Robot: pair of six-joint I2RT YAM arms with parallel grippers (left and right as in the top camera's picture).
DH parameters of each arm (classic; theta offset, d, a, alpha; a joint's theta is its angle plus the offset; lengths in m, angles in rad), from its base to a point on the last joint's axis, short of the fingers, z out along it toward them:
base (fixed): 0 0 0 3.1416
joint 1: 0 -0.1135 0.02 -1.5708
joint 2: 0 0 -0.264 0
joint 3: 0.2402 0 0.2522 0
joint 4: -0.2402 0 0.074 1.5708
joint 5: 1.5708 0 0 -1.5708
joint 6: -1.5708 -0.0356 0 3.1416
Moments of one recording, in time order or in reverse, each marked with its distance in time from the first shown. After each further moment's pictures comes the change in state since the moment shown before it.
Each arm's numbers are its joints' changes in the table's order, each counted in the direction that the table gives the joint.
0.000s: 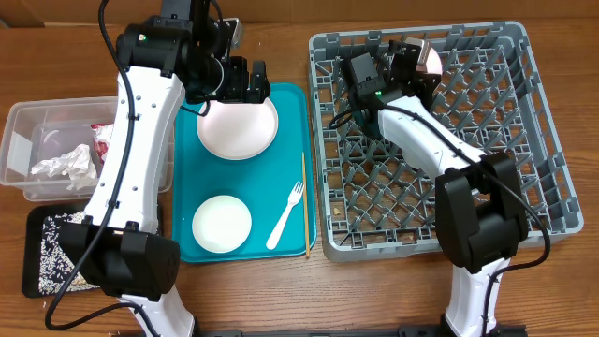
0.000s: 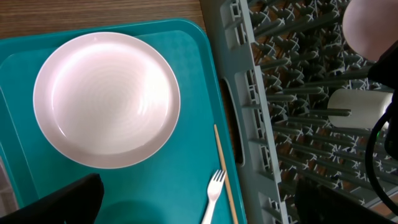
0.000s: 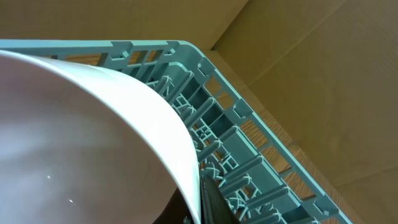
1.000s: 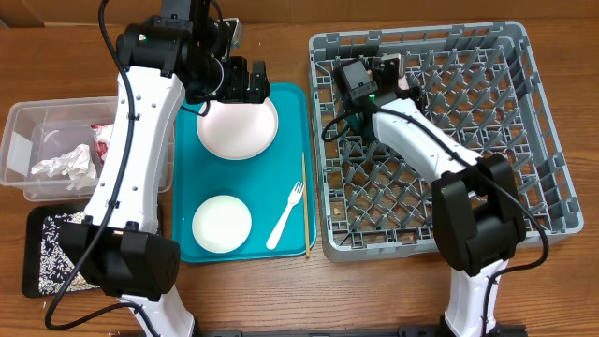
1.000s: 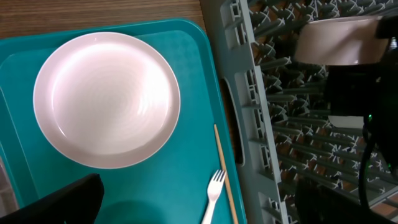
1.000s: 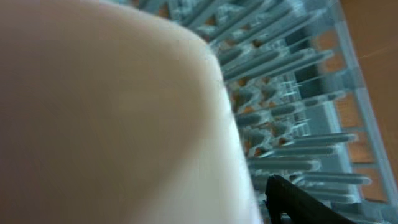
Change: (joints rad) left arm 0.000 0.000 0.000 0.000 0.000 0.000; right arm -0.034 0.009 0.000 -0.144 -0.415 0.170
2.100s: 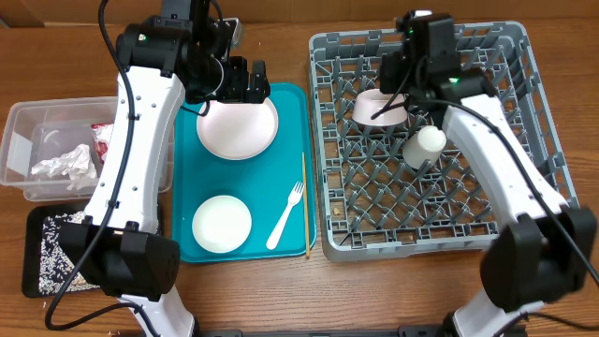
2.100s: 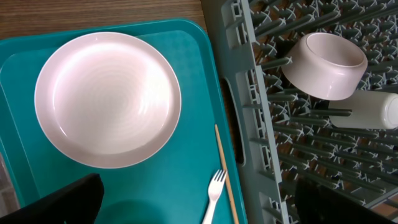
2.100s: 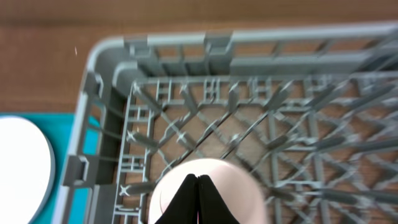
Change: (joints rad) left arm 0.000 0.000 0.000 0.000 -0.003 0.000; right arm 0.198 0.252 -0.004 0.196 -0.836 0.140
